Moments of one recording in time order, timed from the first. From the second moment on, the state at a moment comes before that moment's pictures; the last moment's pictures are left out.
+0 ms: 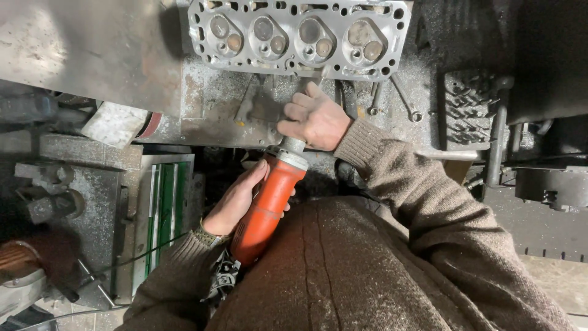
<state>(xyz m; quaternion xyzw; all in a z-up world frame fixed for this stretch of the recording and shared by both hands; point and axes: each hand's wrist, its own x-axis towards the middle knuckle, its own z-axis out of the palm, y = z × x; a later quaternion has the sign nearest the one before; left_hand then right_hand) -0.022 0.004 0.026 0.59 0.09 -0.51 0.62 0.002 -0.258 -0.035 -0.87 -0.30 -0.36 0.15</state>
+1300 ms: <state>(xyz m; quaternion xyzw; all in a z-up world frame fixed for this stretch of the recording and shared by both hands) -0.021 0.009 0.017 0.58 0.09 -0.53 0.61 -0.007 -0.255 -0.019 -0.89 -0.28 -0.34 0.13</state>
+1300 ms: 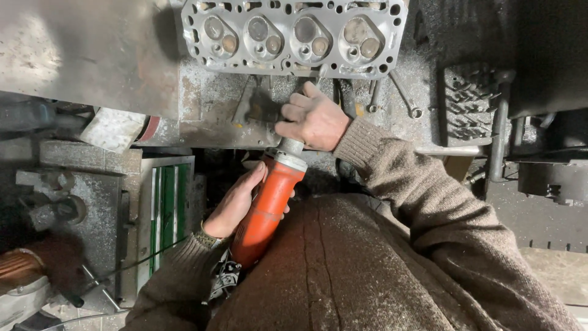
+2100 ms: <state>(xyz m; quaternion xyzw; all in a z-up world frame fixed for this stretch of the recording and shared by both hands) -0.018 0.013 0.010 0.57 0.06 -0.54 0.61 -0.003 -0.257 -0.025 -0.88 -0.29 -0.34 0.15</state>
